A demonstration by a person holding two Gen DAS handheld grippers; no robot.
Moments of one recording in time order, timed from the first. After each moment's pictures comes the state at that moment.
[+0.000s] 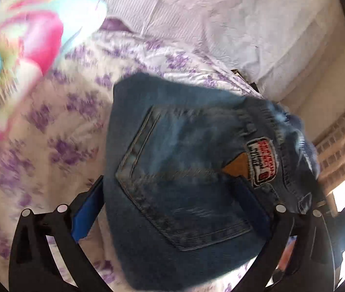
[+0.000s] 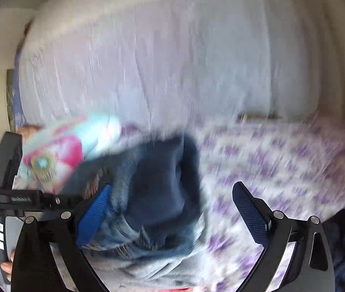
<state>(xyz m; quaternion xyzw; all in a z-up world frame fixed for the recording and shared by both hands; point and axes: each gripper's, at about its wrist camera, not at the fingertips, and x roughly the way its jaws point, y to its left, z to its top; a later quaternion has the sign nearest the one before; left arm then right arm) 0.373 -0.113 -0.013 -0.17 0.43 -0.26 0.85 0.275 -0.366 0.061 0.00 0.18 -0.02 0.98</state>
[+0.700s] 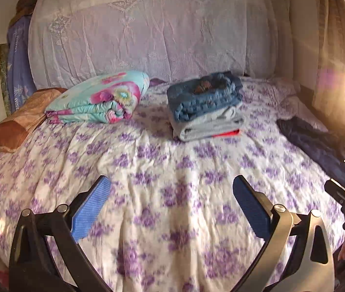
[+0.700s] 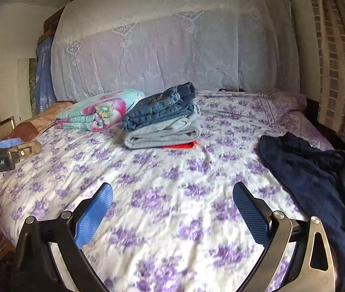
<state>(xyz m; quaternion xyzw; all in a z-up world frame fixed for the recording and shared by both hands) -0.017 -0.043 0.031 0.03 0.28 -0.11 0.95 -0.097 -0.317 0.022 0.01 0.23 -0.01 0.97</state>
